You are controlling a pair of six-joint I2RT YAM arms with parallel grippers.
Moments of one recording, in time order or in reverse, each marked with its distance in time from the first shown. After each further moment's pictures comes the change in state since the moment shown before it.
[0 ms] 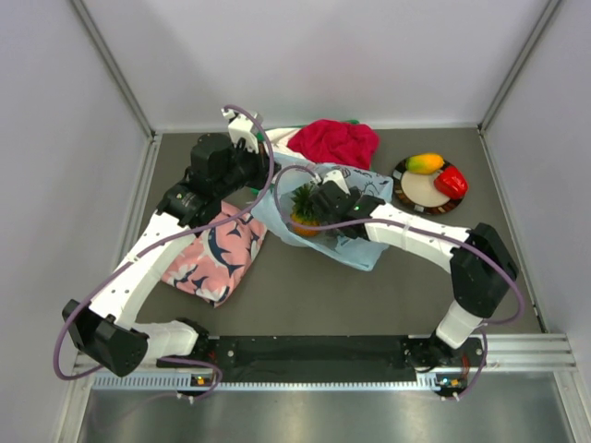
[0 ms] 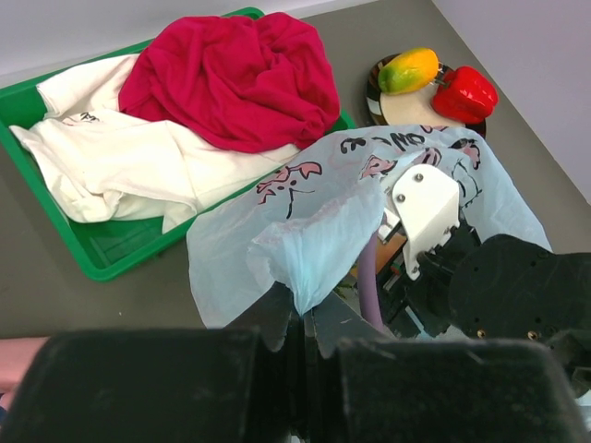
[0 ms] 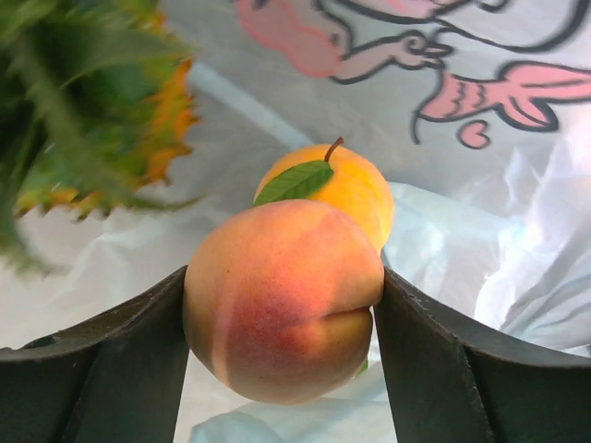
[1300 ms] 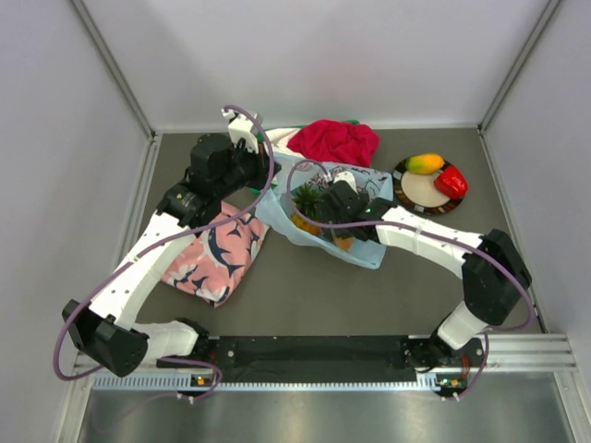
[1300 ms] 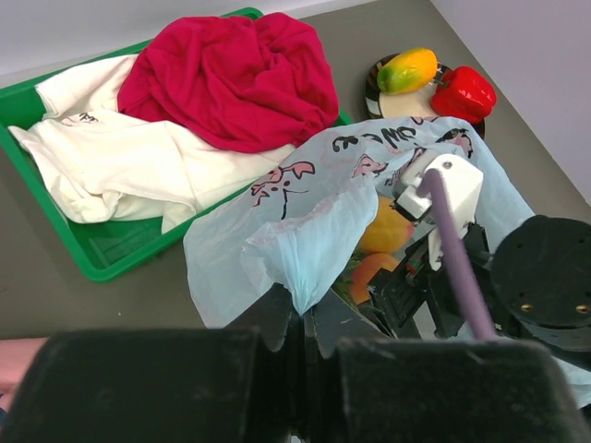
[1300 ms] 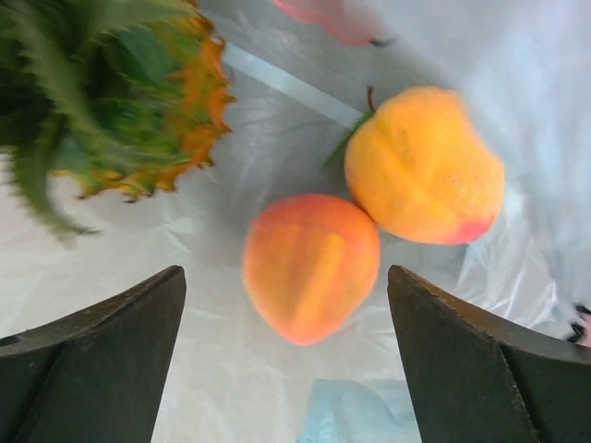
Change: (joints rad) left arm 0.000 0.000 0.000 0.000 0.003 0.000; right arm -0.042 -0.069 -0.079 0.055 -0.125 0.116
